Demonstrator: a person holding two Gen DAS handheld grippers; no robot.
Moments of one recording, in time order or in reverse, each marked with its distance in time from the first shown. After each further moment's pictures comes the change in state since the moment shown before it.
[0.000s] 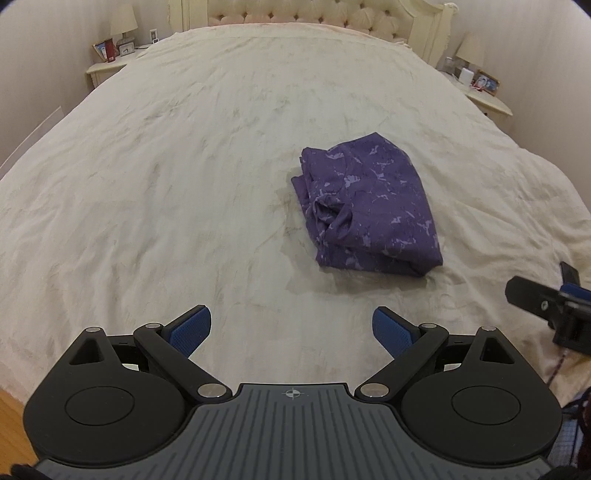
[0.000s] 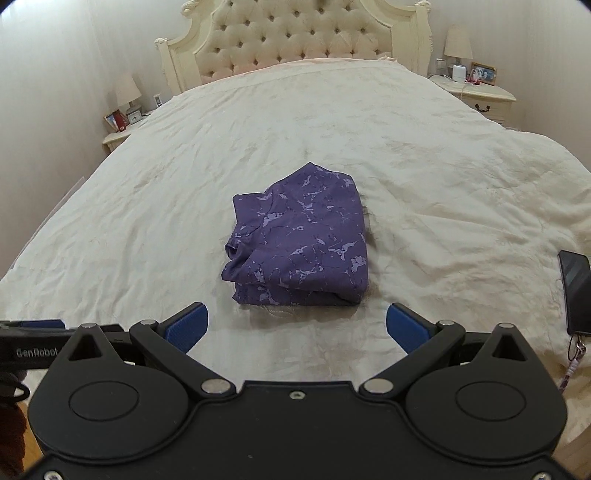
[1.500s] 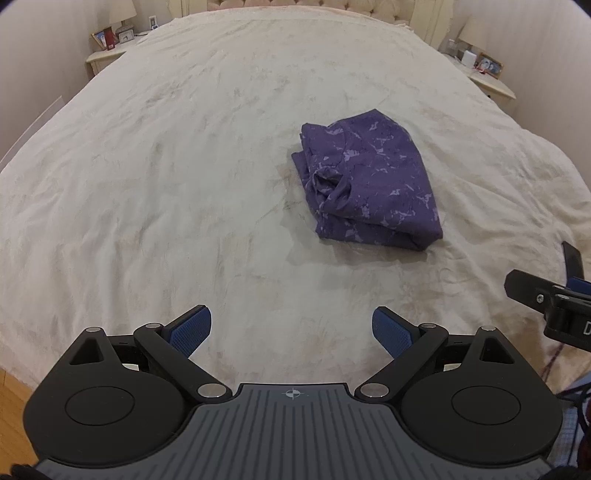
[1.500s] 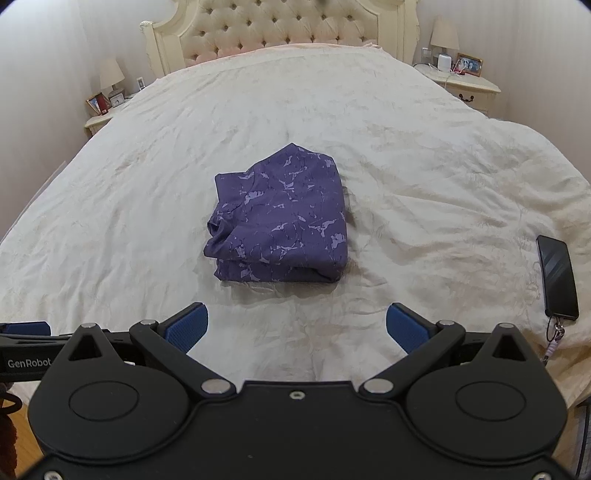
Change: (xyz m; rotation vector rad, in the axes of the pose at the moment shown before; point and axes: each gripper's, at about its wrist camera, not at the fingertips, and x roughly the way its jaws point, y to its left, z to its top) left arm -0.003 -0.010 -0.015 -0.003 0.062 0.023; right arm -0.004 -0.001 -0.011 -0.015 0.056 -0.065
